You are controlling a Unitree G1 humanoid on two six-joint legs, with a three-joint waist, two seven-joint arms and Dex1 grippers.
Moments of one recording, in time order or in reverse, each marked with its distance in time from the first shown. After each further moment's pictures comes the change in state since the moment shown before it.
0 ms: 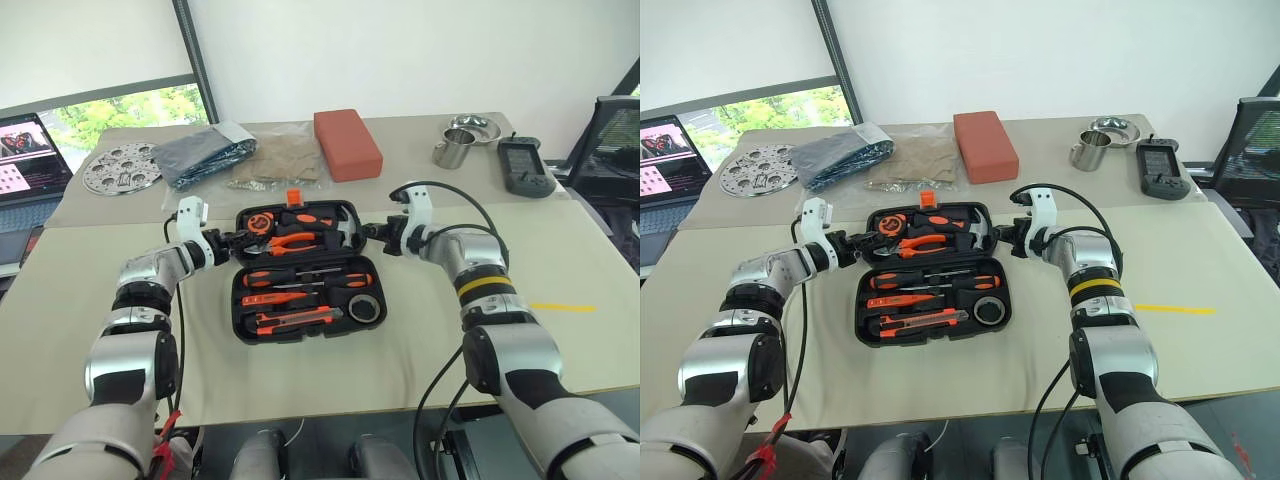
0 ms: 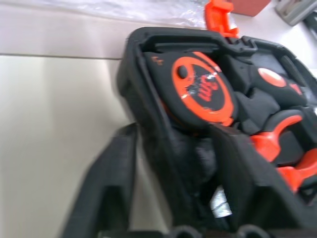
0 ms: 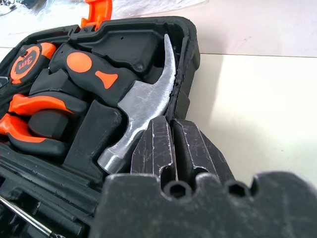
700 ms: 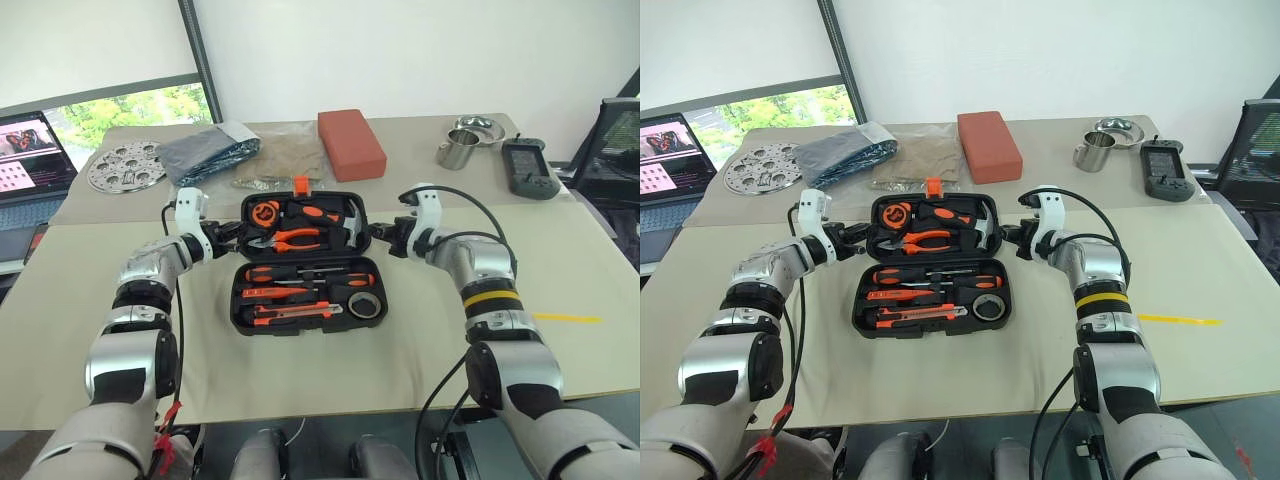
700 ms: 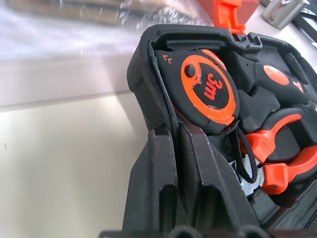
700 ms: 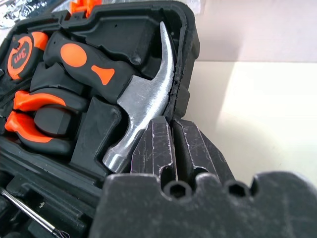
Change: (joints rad) left arm -0.010 -0.008 -0.001 0.008 0.043 -0.209 -0.049; right arm 0.112 0.000 -0.038 -0.167 0.019 -0.039 -0.012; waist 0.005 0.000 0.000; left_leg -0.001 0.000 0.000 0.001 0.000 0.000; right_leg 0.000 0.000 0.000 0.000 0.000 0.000
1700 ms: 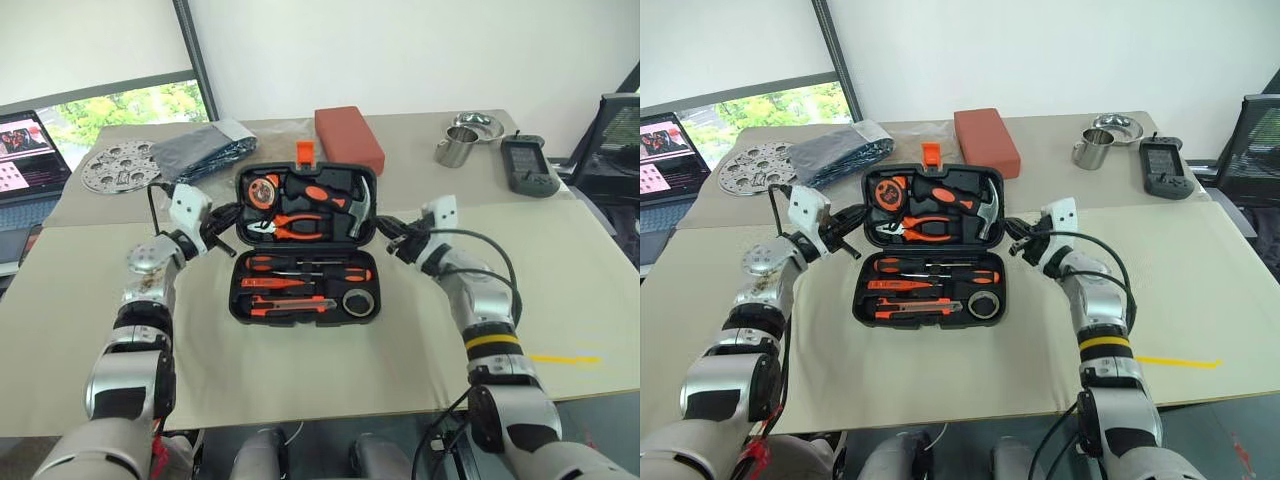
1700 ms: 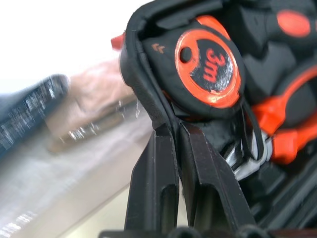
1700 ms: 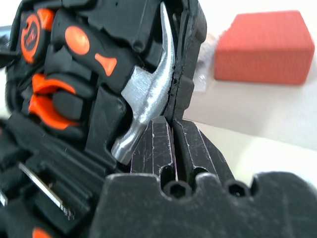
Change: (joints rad) left arm 0.150 0.027 -0.108 -0.065 0.178 -0.740 -0.013; right arm 0.280 -0.006 0.030 -0.211 -0.028 -0.541 0.133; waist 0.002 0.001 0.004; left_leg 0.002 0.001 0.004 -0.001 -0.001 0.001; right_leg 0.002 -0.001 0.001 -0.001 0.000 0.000
